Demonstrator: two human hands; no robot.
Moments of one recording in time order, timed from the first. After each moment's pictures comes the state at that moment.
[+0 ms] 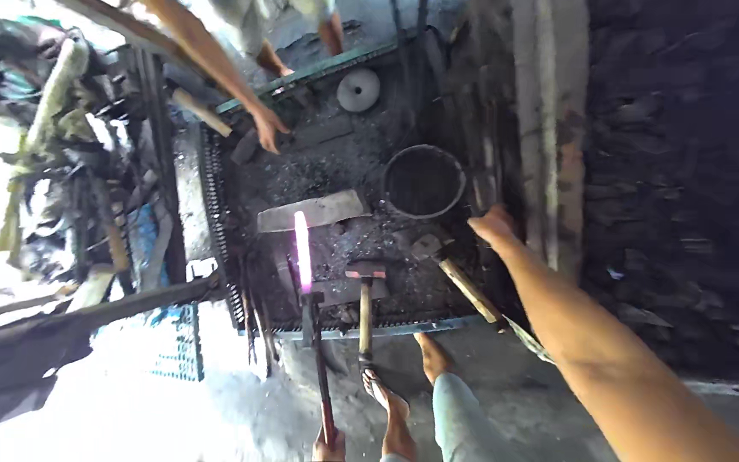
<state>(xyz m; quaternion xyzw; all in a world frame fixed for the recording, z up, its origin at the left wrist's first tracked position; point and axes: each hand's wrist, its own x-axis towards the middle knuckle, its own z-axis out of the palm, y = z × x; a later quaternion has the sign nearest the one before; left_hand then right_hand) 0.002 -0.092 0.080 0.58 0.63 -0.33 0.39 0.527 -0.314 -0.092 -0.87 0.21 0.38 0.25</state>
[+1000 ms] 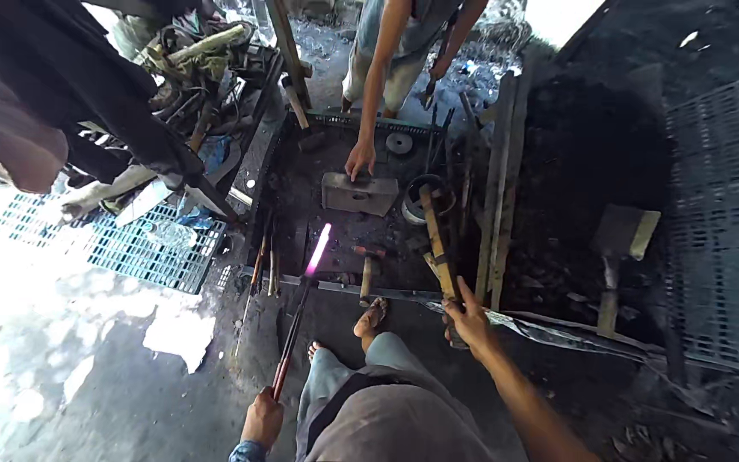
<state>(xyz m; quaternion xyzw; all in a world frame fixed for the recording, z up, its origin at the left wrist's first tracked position) -0.270 -0.011 0.146 0.69 0.51 -0.34 0.38 0.096 -0.293 0.206 -0.84 0.06 0.32 0.44</state>
